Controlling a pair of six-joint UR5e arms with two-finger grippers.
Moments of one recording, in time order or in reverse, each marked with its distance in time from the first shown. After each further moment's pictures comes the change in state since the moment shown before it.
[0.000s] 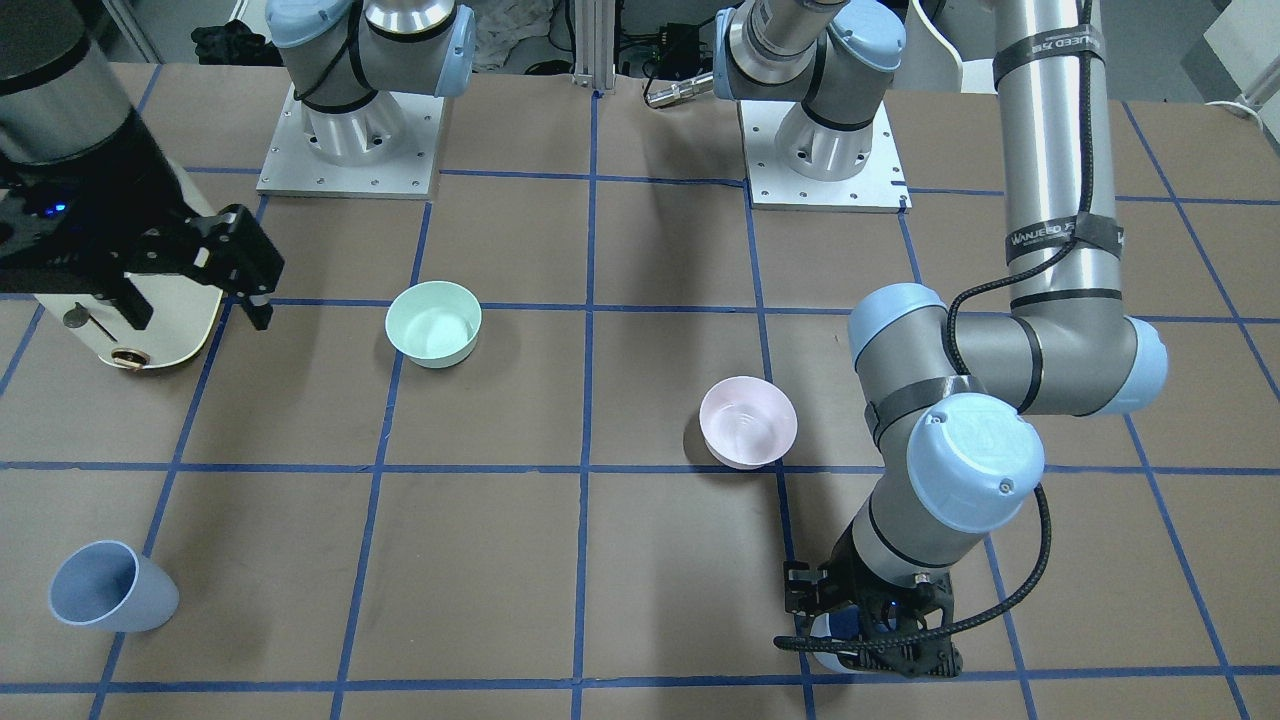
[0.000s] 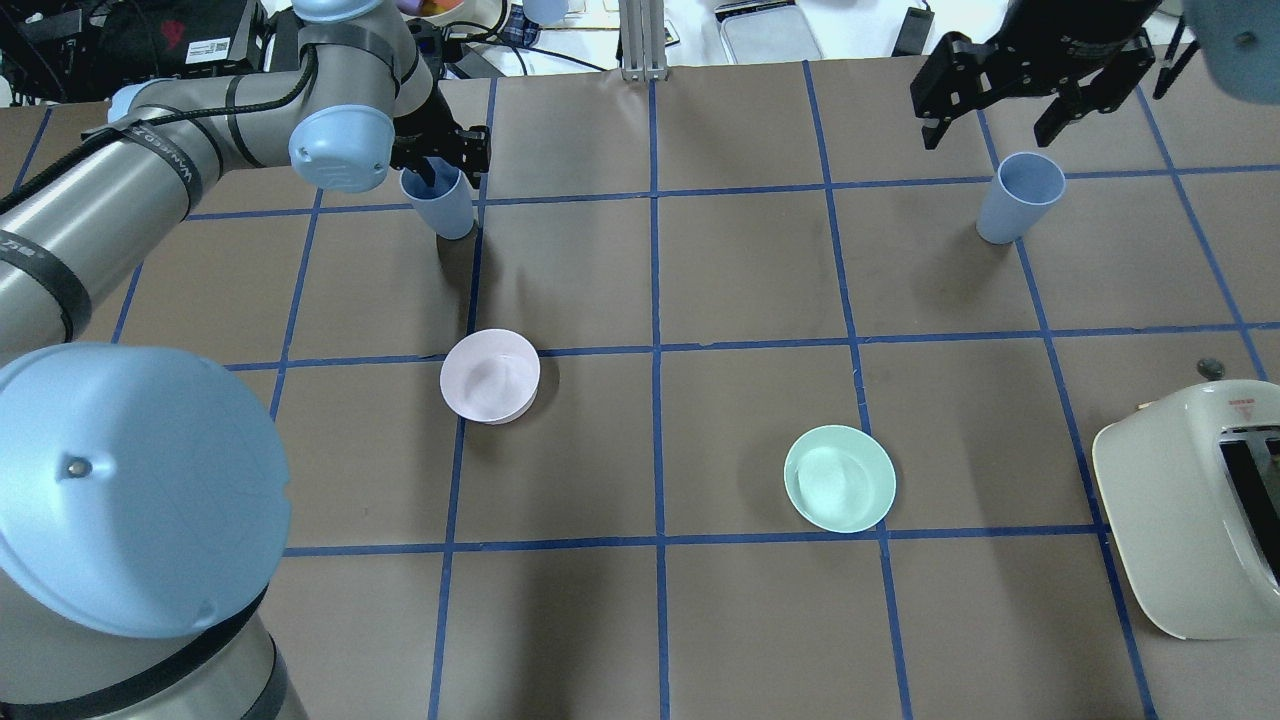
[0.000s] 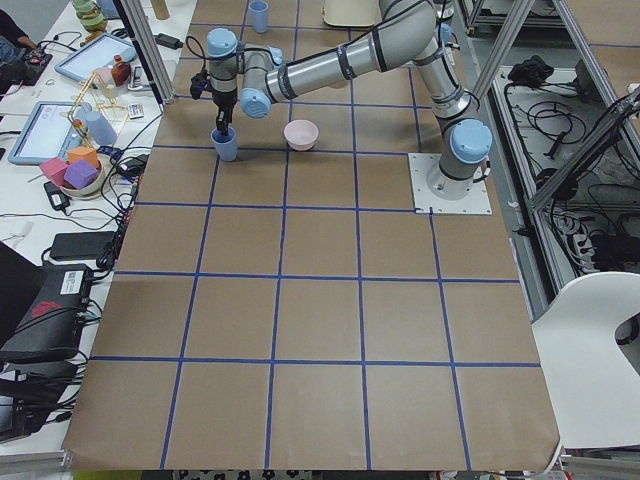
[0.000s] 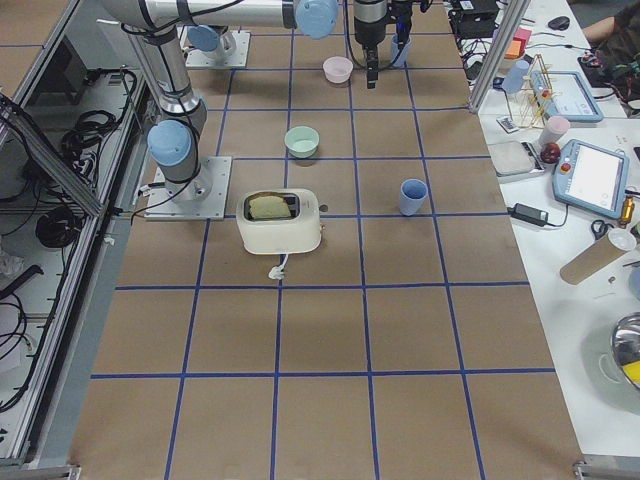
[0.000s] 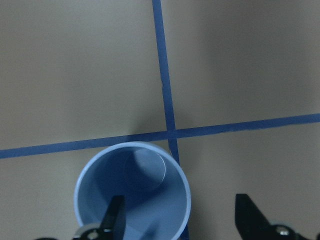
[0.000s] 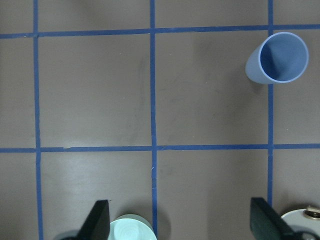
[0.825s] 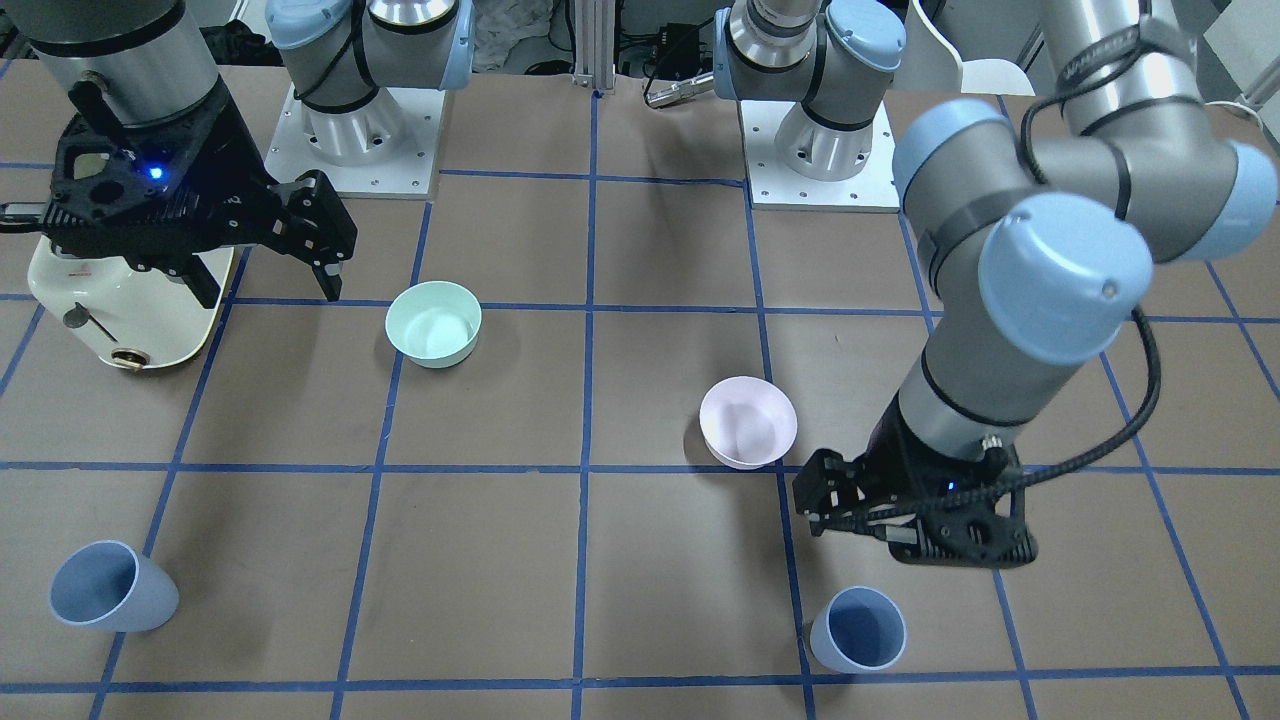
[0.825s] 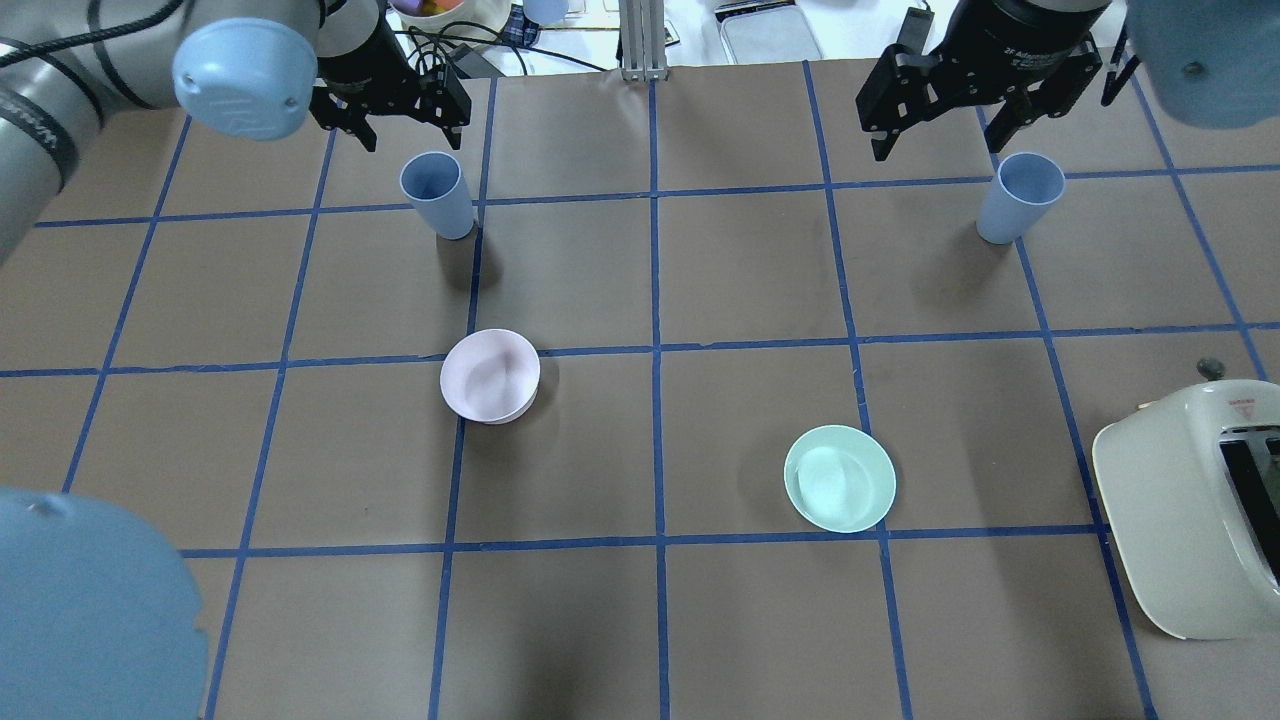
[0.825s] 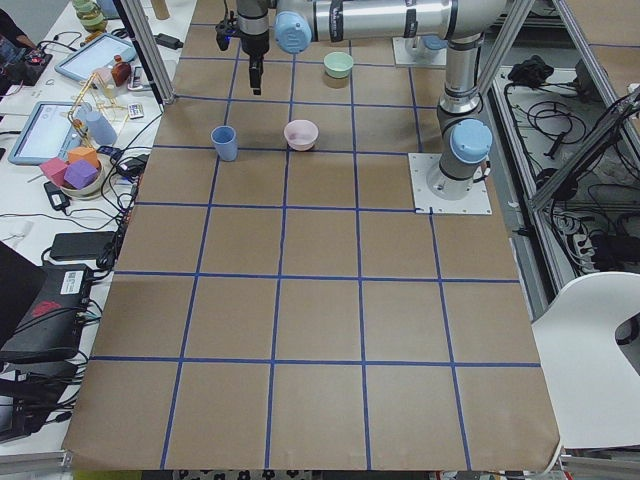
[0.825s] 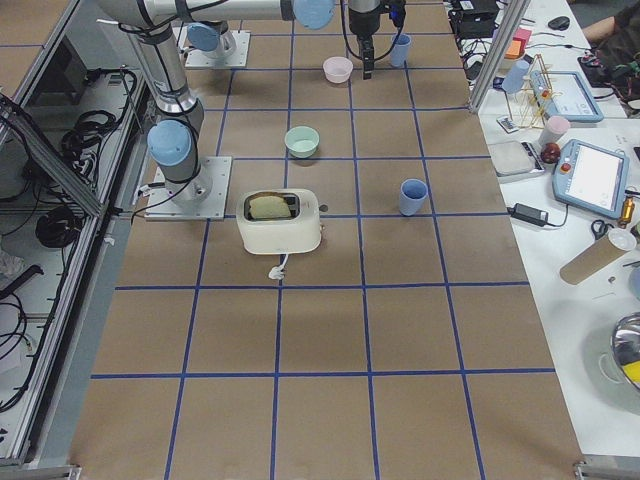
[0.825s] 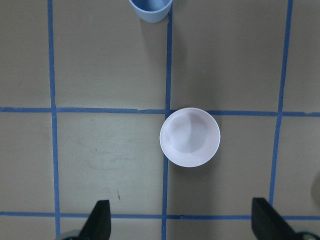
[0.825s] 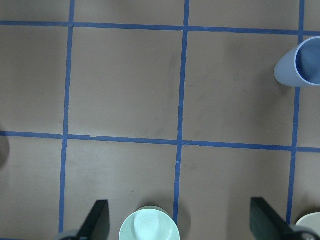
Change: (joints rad) left arm 0.000 0.161 0.007 -0.141 -0.005 -0.038; right arm 0.119 -0.036 0.007 0.000 0.000 0.035
